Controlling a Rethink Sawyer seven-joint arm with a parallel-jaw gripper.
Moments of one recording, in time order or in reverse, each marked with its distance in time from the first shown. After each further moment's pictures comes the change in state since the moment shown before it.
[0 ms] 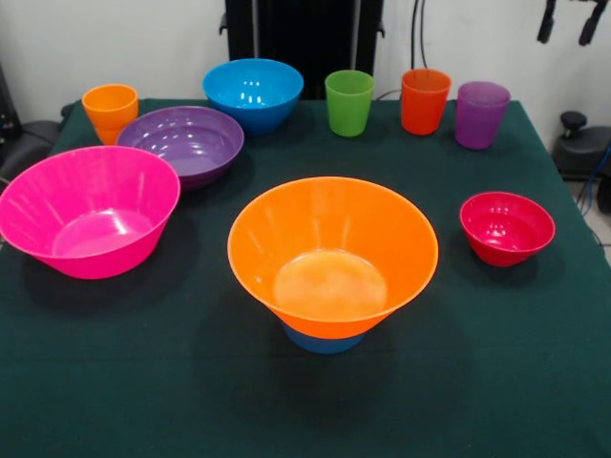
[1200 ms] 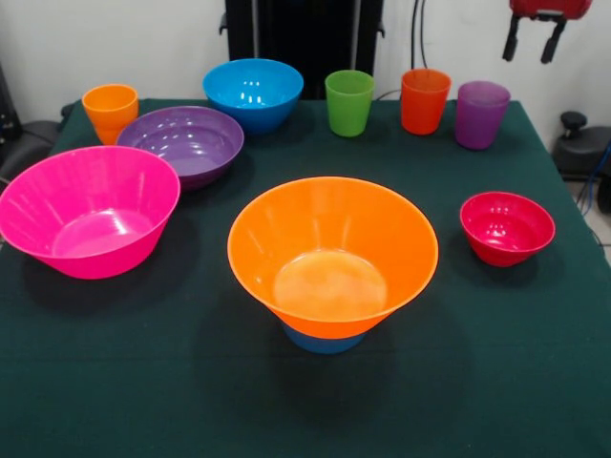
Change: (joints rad) arm -0.001 0.082 0.006 0.139 -0.011 -0.265 0.000
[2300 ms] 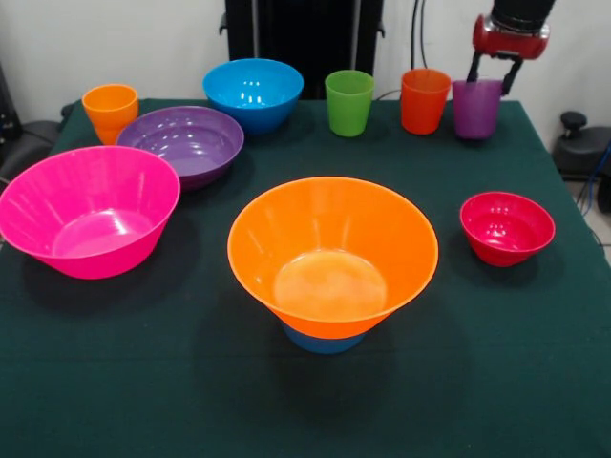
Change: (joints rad) arm -0.014 0.202 0.001 -0.006 -0.019 -0.113 0.000
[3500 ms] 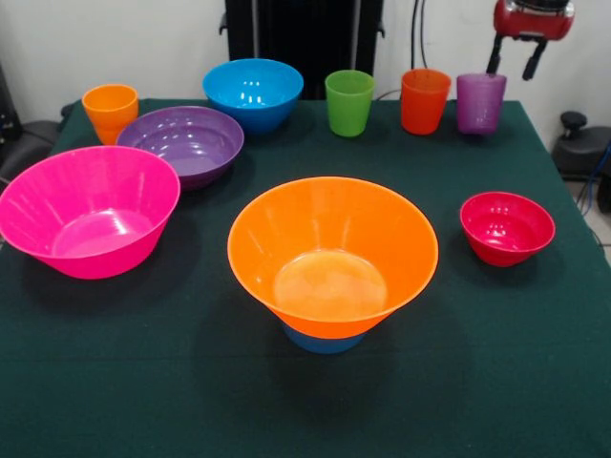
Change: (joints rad) arm 0.010 -0.135 0.004 -0.006 0.005 0.104 0.000
